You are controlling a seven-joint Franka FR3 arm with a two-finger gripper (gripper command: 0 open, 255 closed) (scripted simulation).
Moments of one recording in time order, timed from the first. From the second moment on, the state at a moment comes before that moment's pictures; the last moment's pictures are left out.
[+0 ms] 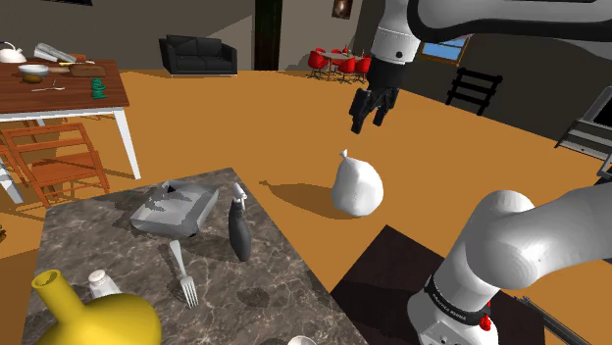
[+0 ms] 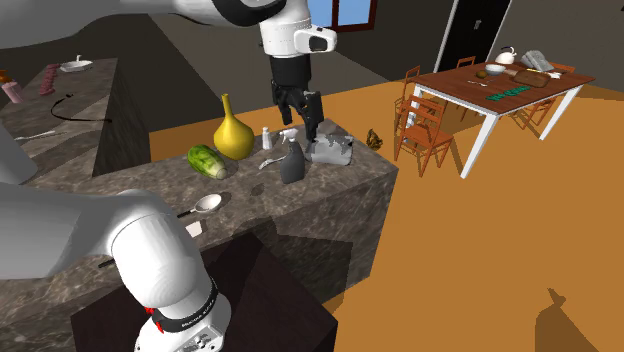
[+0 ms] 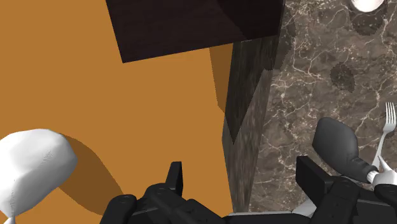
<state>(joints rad) 0.00 -0.74 -0.01 -2.36 -0.04 1.69 0.12</state>
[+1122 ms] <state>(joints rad) 0.05 -0.64 0.31 -2.68 0.02 2.31 0.50</state>
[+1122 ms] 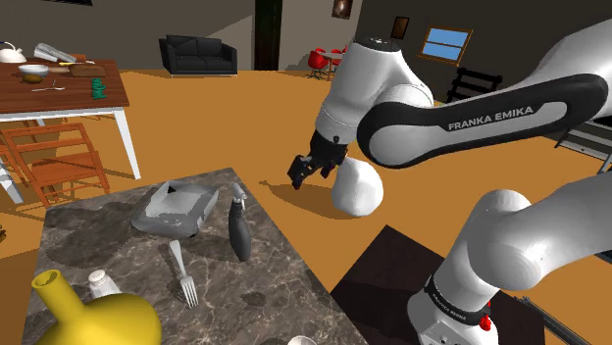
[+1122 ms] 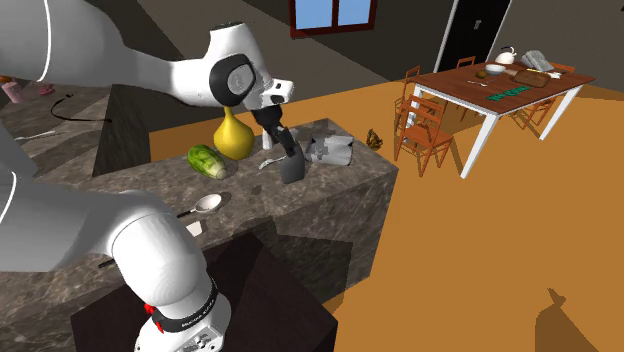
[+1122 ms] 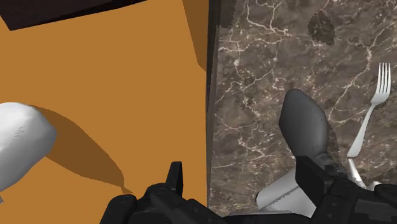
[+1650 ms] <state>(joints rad) -0.13 -0.37 0.63 -2.66 -0.17 2.66 0.86</state>
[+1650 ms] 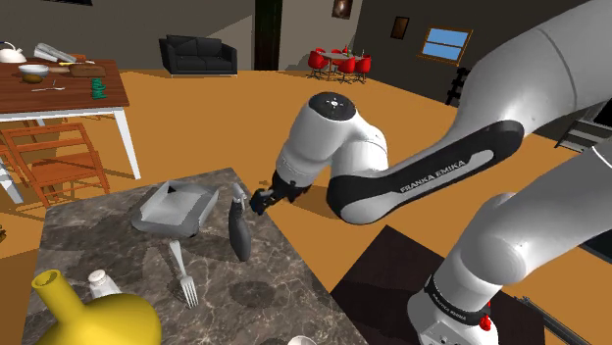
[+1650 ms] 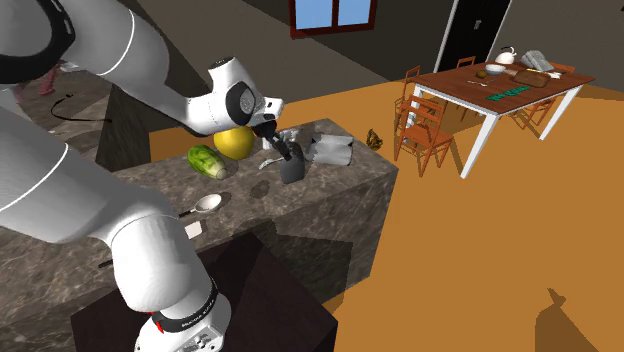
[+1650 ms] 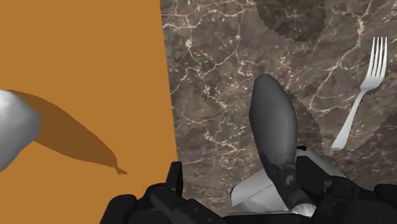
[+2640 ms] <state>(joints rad) -0.52 0.25 1.03 -2.37 -1.28 2.56 1.80</state>
